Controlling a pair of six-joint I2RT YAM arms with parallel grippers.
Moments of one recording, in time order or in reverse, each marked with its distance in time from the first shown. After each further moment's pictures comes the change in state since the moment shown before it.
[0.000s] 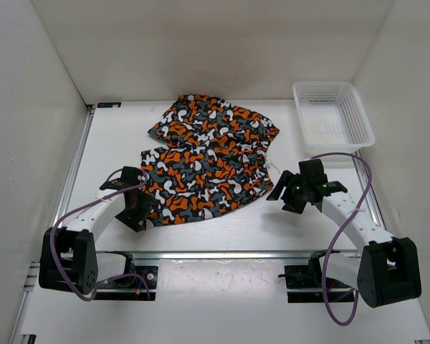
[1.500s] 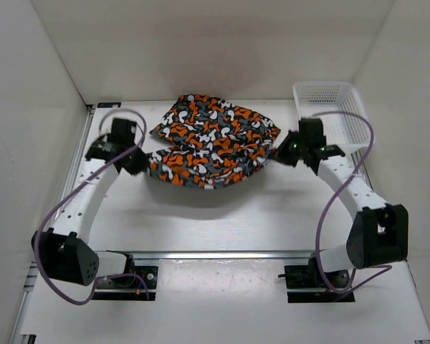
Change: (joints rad) left arm -0.041 0.078 0.539 -0.133 -0.101 0.214; right arm -0.021 0.285 0.378 0.106 0.013 0.059
